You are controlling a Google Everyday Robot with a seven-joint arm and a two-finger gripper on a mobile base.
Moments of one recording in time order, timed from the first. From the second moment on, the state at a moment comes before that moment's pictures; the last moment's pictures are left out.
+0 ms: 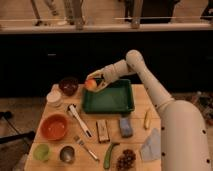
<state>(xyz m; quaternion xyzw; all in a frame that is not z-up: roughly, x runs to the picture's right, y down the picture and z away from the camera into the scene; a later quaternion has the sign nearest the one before) -0.071 -0.038 0.778 0.00 -0.62 -0.31 0.72</state>
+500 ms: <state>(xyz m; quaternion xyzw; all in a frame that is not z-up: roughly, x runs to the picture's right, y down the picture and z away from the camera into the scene) -0.117 -0.033 0.775 0.00 -0.57 -0.34 0.75</state>
